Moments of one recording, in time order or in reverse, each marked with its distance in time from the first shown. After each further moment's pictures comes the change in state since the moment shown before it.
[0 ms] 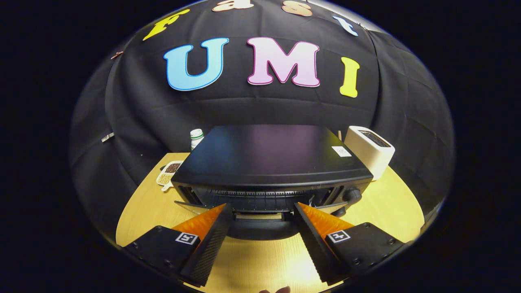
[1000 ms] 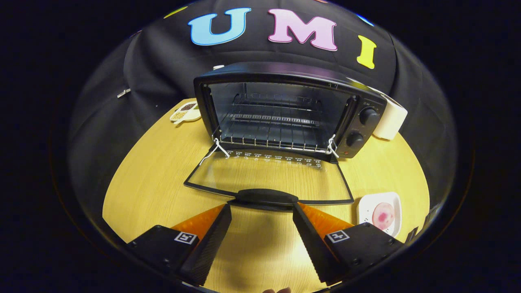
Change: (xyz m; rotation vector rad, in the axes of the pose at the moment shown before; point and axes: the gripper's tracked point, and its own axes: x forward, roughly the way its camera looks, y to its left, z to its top) arm -0.046 0.009 -0.148 -0.082 0.277 0.099
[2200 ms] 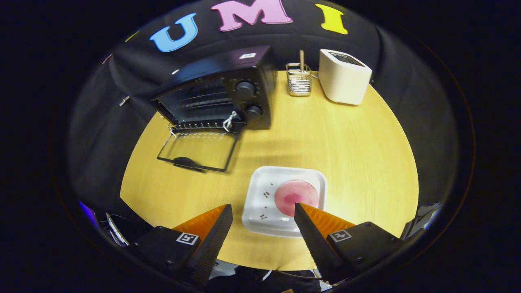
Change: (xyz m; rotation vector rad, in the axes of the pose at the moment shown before) arm -0.071 -0.251 -0.032 0.102 0.267 0.131
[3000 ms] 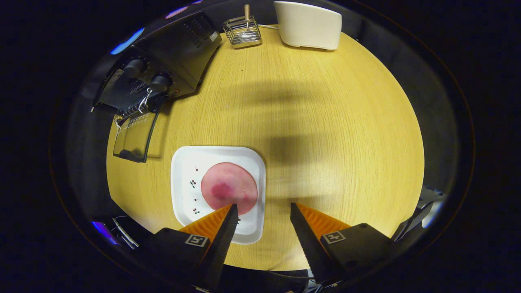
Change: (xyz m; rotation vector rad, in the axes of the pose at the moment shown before) arm 0.066 -0.099 -0.032 0.102 0.309 -0.058
